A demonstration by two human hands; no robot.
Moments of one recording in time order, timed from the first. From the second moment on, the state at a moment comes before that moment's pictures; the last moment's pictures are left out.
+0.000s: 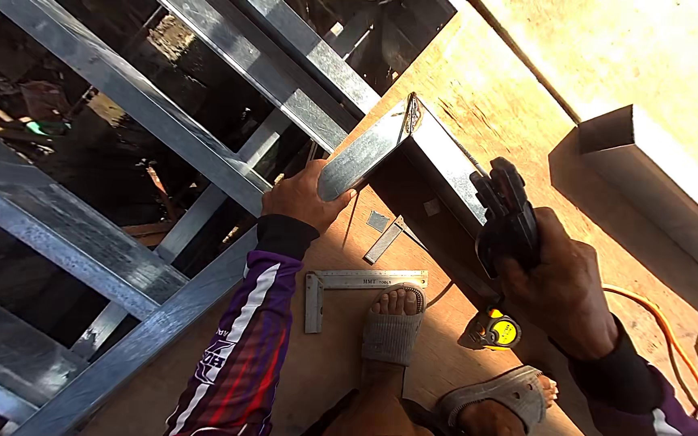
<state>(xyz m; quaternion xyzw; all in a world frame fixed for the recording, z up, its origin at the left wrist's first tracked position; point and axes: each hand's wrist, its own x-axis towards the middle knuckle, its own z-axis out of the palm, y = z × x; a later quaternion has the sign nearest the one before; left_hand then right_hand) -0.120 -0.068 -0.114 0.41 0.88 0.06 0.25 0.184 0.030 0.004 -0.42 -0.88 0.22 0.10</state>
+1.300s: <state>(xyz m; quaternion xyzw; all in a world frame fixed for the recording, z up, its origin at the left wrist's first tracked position) -0.120 -0.069 -0.113 0.41 0.88 0.06 0.25 0.197 0.044 0.000 -0.39 -0.91 0.15 0.08</state>
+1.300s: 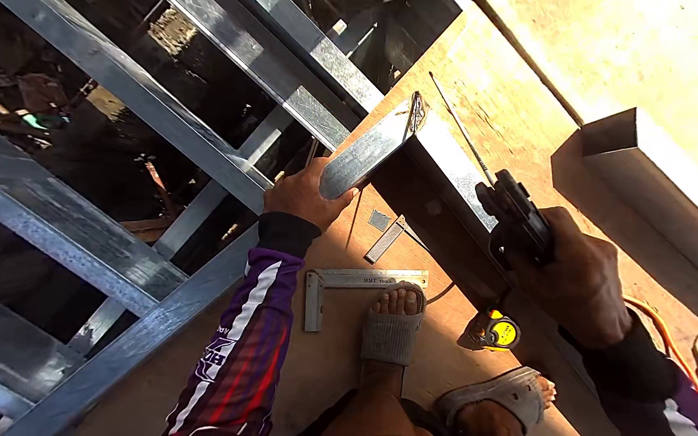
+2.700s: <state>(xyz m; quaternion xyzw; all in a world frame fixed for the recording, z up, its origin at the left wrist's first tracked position) -0.120 -0.069 -0.116 0.41 0.88 0.06 0.24 0.197 0.035 0.000 -0.37 -0.91 0.16 0.07</state>
